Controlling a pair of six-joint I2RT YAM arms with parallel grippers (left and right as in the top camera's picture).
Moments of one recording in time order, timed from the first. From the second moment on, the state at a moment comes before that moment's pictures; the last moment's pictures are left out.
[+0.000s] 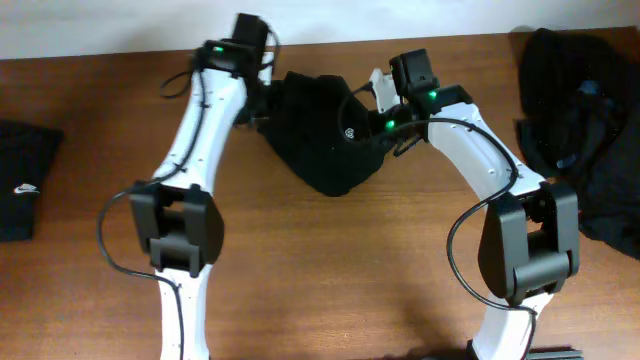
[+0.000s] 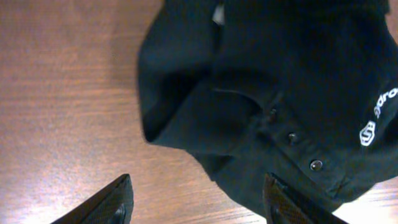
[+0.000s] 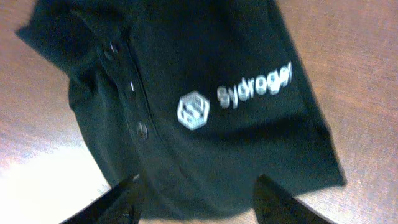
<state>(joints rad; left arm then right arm) -0.25 2.35 2.30 -1.24 0.11 -0.24 0.23 2.00 1.60 -0.70 -0.30 0.03</state>
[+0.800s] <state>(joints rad) -0.20 2.35 2.11 -1.32 0.26 -0.27 0.33 2.20 1.61 -0.71 -0.39 0.09</state>
